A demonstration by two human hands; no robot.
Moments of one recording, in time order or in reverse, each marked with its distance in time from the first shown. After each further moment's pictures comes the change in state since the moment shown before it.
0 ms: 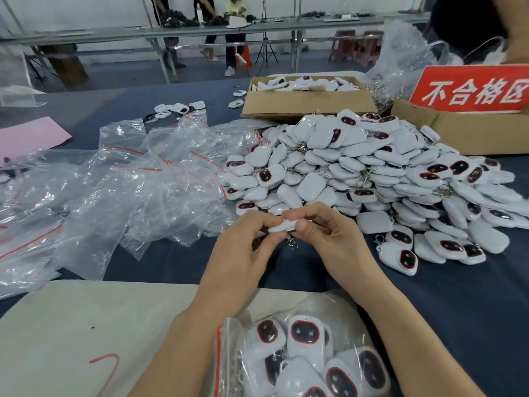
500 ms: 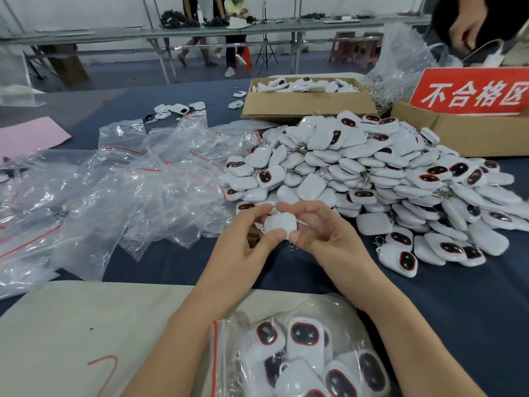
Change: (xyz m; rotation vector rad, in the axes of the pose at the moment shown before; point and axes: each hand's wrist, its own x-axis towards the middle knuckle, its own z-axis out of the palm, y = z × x) left_hand 0.005 0.006 -0.004 -0.166 -0.068 -0.198; right_hand -0.001 -0.001 -0.001 0.148 -0.150 0.021
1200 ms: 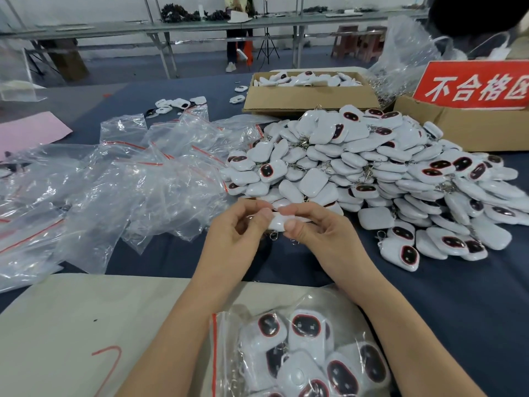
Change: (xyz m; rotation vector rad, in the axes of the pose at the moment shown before) left_hand 0.001 0.001 -0.004 -0.228 0.092 -0.030; right_hand 0.002 0.002 0.008 -0.109 0.102 0.018
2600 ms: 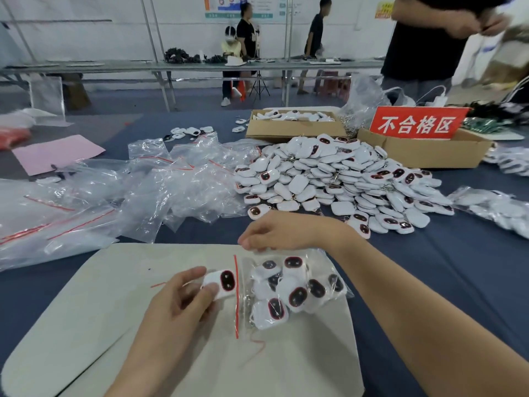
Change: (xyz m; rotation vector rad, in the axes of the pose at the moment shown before) left_hand -0.176 0.033 -0.070 -0.133 0.210 -0.328; right_hand -0.025 -0.078 0.051 -0.864 -0.675 0.145
